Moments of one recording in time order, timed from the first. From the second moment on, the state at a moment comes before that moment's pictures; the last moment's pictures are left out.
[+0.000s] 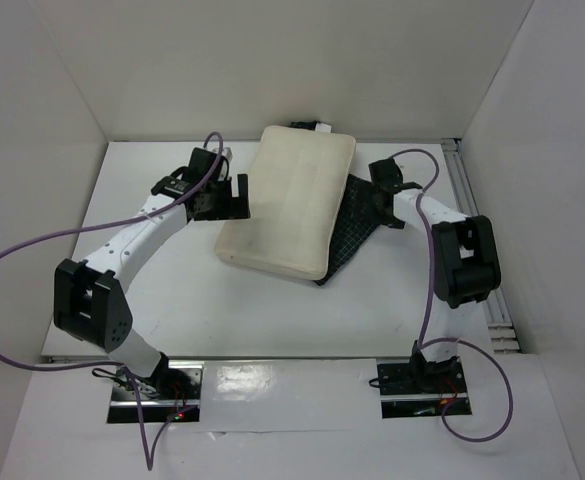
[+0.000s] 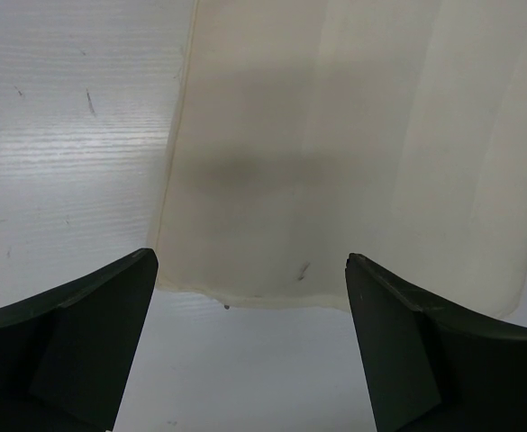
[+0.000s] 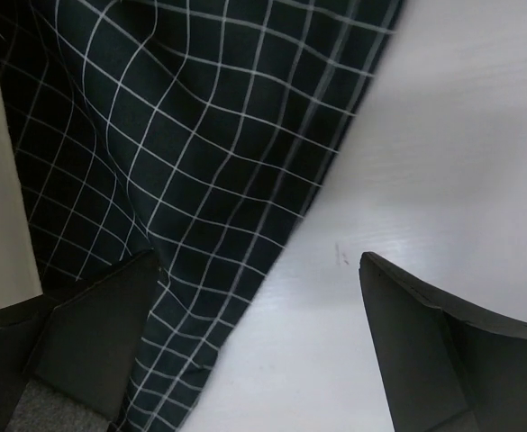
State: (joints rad) left arm -0.35 1.57 1.37 -0.67 -0.03 -0.38; right arm 0.19 1.80 1.24 -0.43 0.21 0.41
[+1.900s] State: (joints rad) left arm -0.37 1.81 1.58 -0.66 0.20 -0.46; right arm 0.23 1.50 1.84 -0.59 0.34 0.35
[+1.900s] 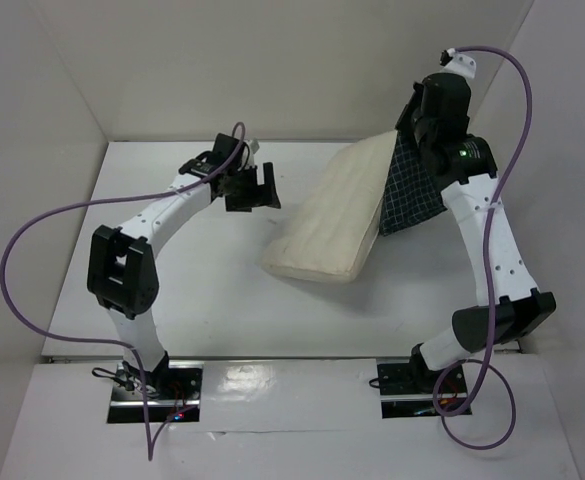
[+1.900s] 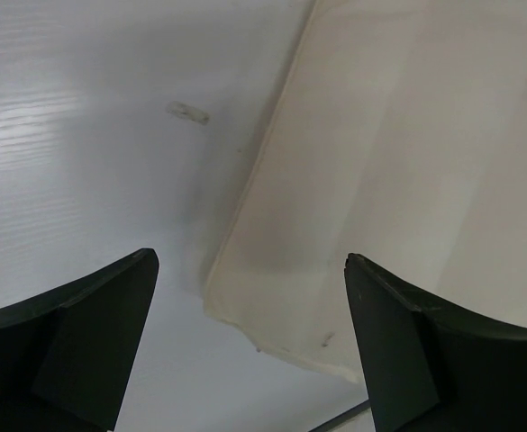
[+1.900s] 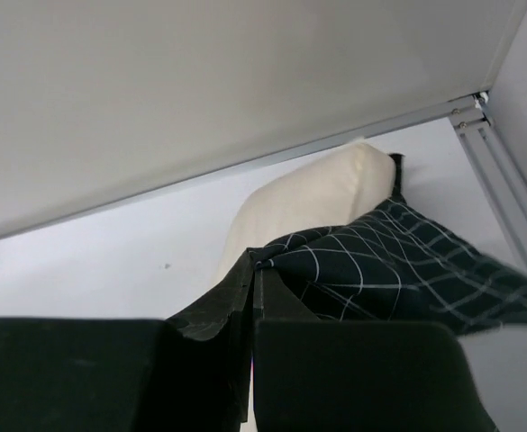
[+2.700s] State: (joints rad) left arm -0.32 1.75 1.61 -0.74 0.08 -0.52; right arm 0.39 1.61 2.07 -0.38 -0.12 0.39
